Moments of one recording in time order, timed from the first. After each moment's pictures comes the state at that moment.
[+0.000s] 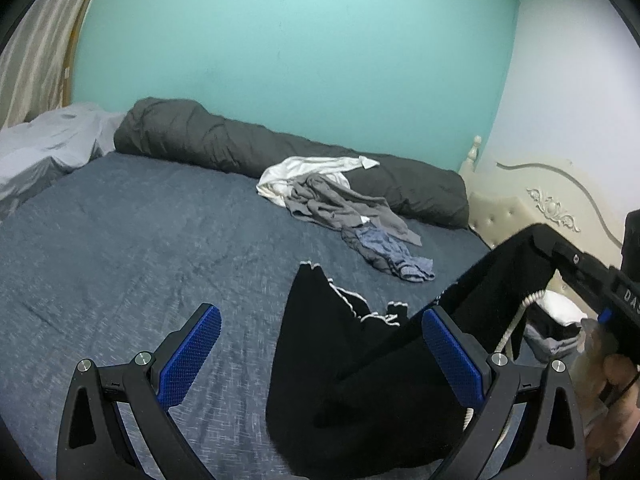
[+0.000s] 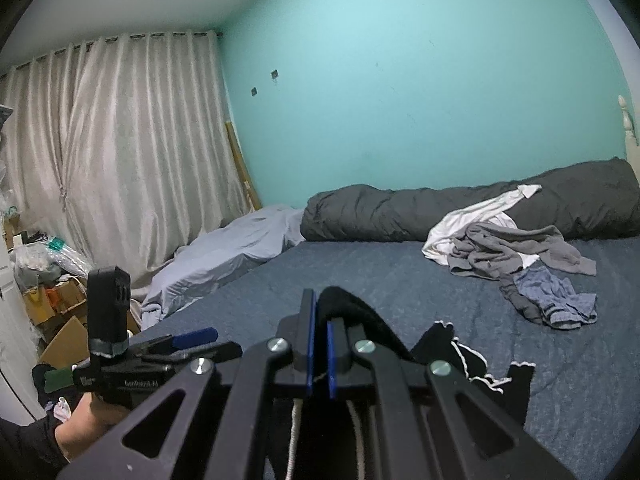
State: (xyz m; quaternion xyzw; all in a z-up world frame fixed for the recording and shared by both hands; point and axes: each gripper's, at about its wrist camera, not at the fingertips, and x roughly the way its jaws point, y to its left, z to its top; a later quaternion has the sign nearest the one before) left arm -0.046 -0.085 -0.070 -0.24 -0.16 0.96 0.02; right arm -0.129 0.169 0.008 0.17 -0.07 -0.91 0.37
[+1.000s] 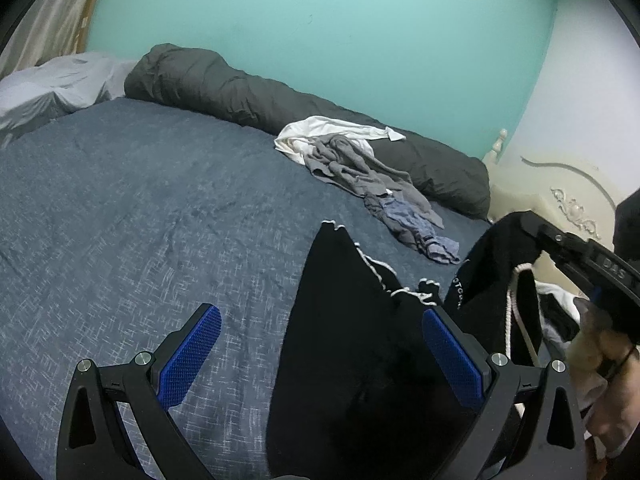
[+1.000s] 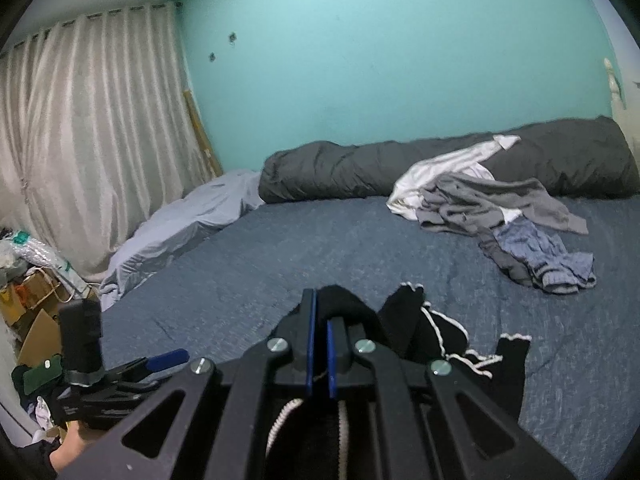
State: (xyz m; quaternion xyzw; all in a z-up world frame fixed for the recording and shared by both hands) left arm -0.095 -0.103 -0.171 -0.27 -0.20 0.94 0.00; right arm -0.225 0.160 -0.078 0.25 -0.06 -0.91 0.32
